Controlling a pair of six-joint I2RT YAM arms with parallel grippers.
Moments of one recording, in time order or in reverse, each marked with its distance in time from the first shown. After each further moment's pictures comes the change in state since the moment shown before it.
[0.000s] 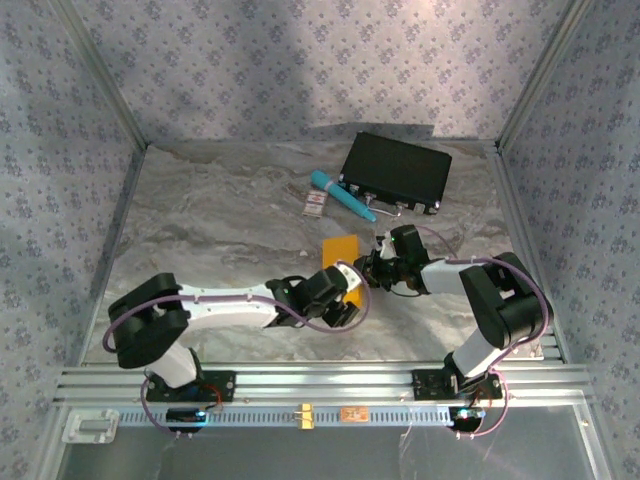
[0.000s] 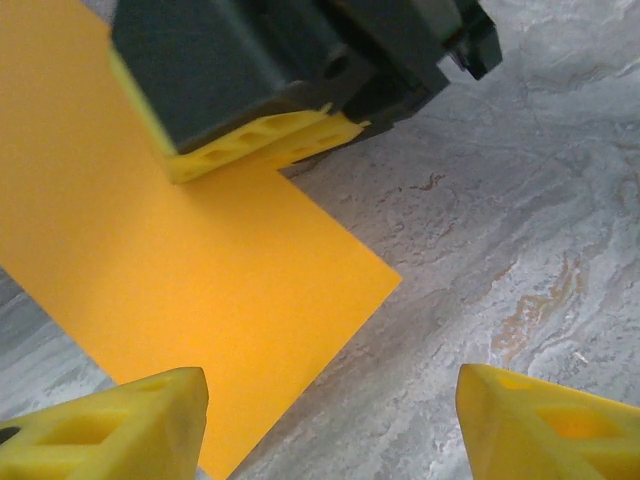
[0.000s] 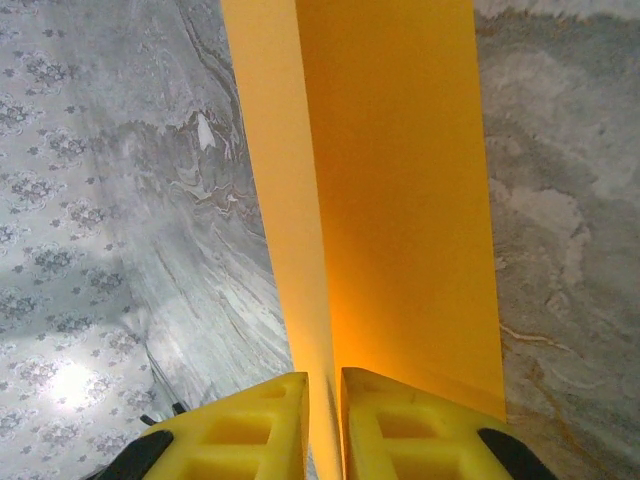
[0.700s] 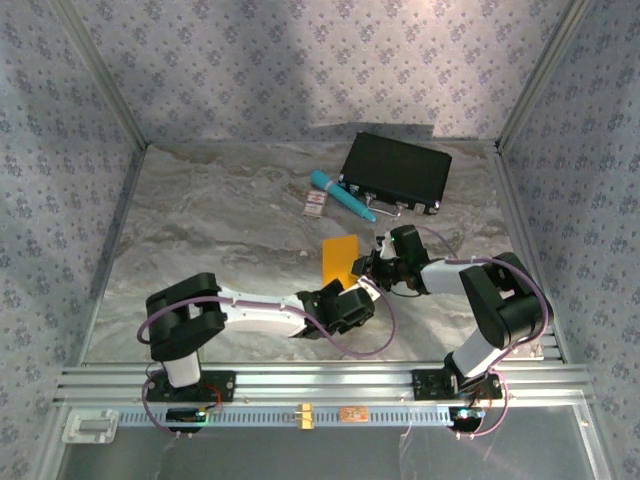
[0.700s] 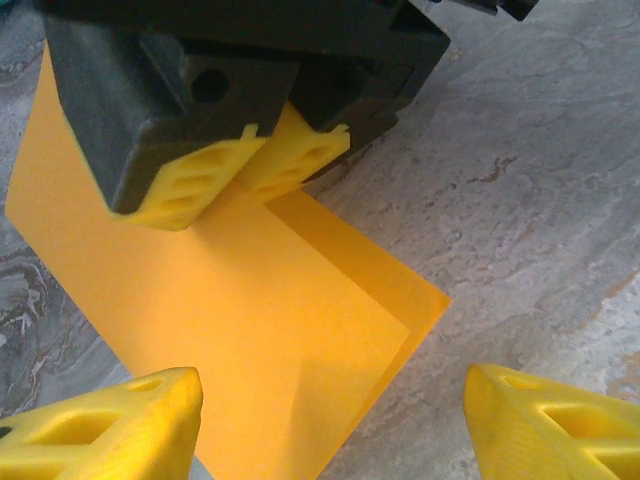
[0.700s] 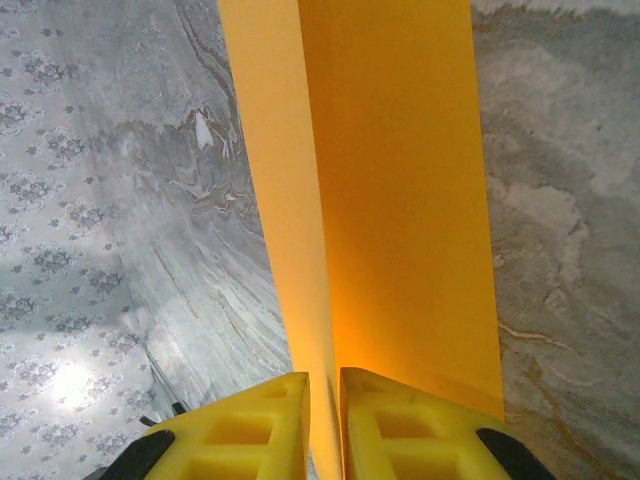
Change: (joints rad) left arm -0.114 0.177 0.124 -0.060 -0.321 0.119; right arm 0.000 0.000 0.000 -0.003 0.000 0.000
